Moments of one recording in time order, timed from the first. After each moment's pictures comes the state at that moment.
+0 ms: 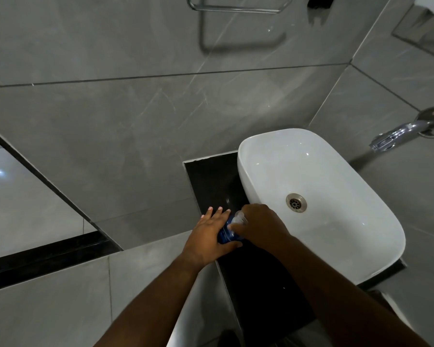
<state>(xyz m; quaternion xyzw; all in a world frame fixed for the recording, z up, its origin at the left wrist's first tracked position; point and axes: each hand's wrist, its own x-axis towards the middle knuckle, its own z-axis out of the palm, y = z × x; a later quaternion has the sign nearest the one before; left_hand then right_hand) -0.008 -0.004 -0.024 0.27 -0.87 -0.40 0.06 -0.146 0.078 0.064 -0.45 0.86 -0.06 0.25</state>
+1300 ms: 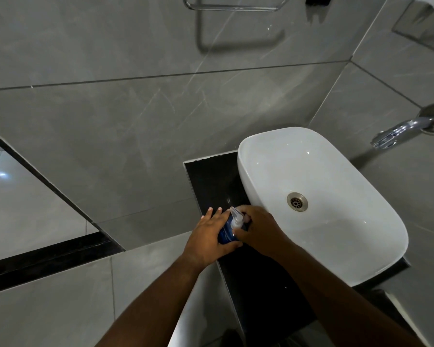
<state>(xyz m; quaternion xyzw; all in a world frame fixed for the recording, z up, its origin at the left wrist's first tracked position) -0.008 -0.002 -0.026 0.28 -0.88 -0.38 0.06 -0.149 0.093 0.045 -0.49 0.82 -0.21 0.22</state>
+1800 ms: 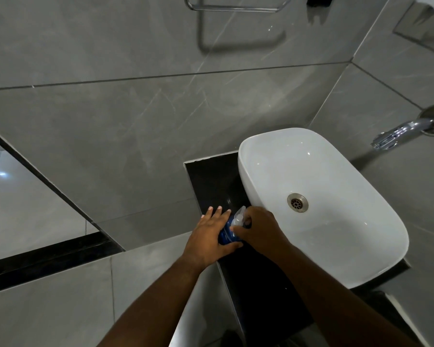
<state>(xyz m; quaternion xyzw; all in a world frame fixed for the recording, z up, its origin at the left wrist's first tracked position) -0.011 -0.003 -0.033 0.28 -0.89 -0.36 0.07 -0.147 0.088 0.039 -0.45 0.86 -0.17 0.19</state>
